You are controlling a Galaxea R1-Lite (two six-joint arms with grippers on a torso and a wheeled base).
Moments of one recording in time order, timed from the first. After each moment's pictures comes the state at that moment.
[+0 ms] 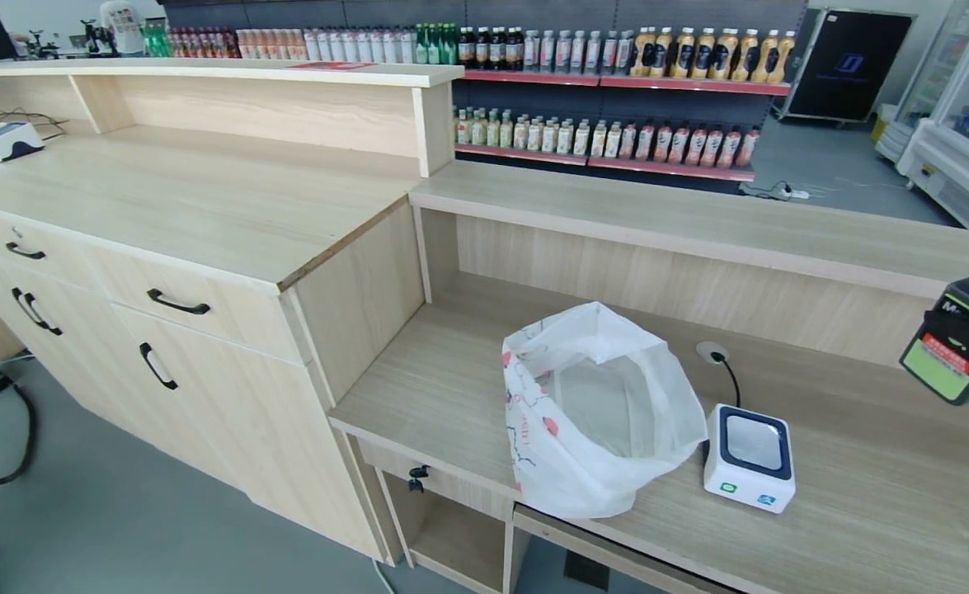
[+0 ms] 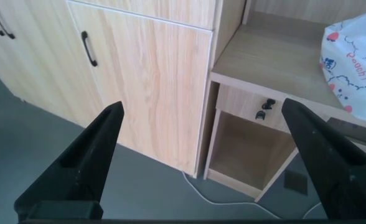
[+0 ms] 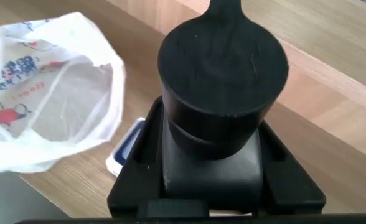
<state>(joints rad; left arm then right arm) 0.00 0.00 0.00 0.00 0.02 -0.02 -0.33 1.29 -0.67 -0.41 0.42 -0.36</state>
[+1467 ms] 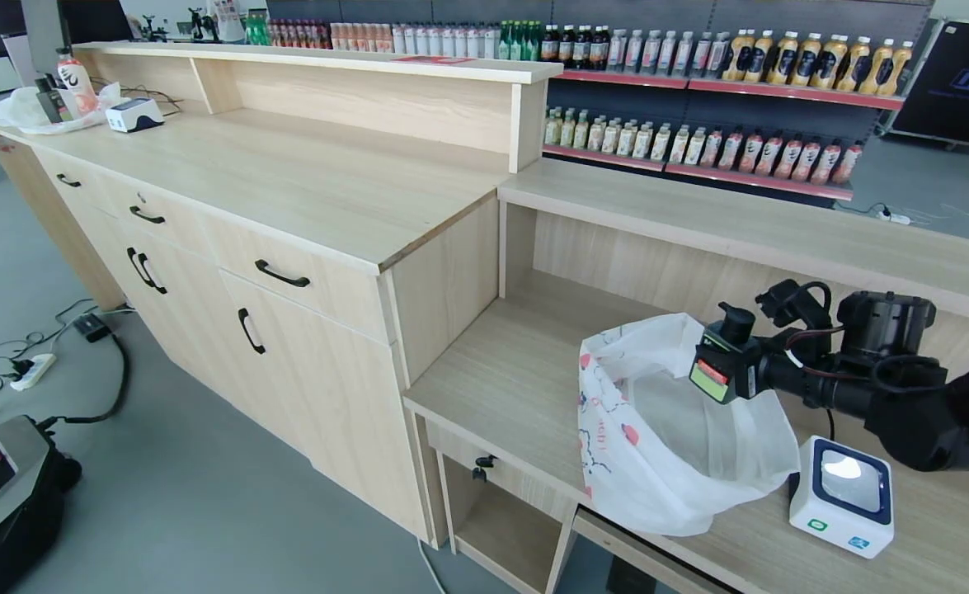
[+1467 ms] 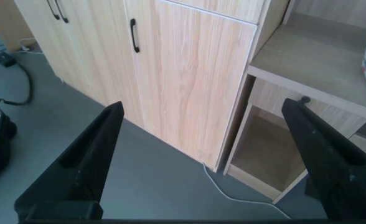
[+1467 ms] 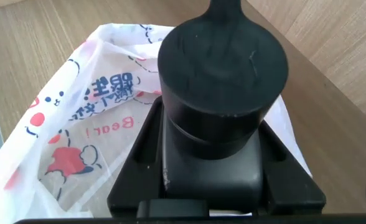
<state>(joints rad) 0.00 0.00 0.00 0.00 0.02 -0.01 -0.03 2.04 -0.77 -1.00 0.46 -0.33</state>
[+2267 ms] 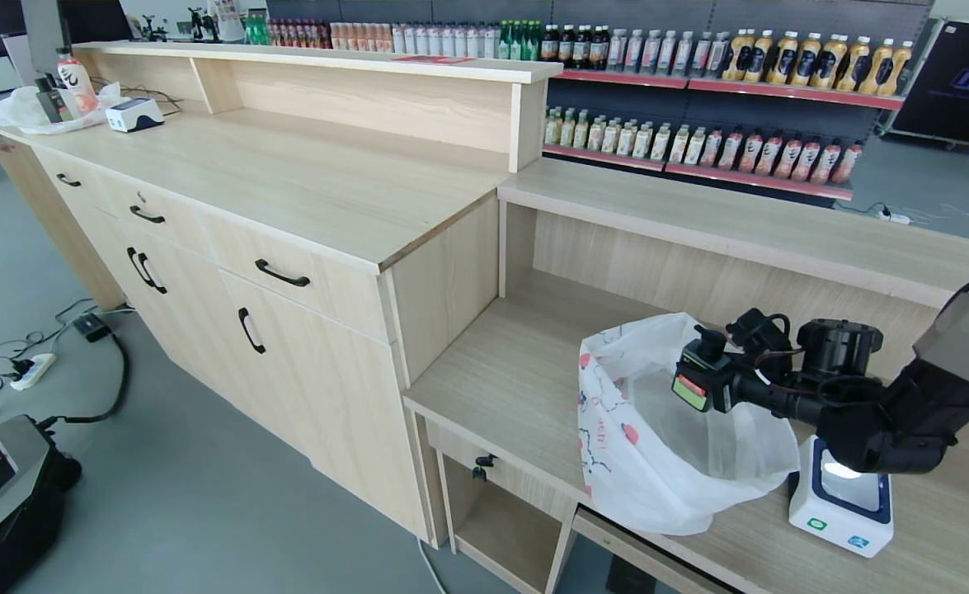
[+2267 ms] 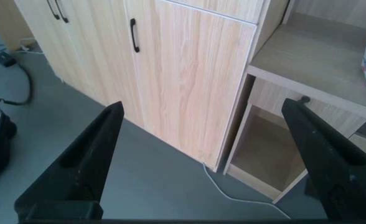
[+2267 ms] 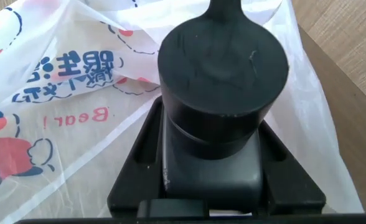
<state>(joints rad) 0.00 0.00 0.00 0.00 0.02 -0.02 -0.06 2.30 -0.91 -1.12 0.56 -0.41</state>
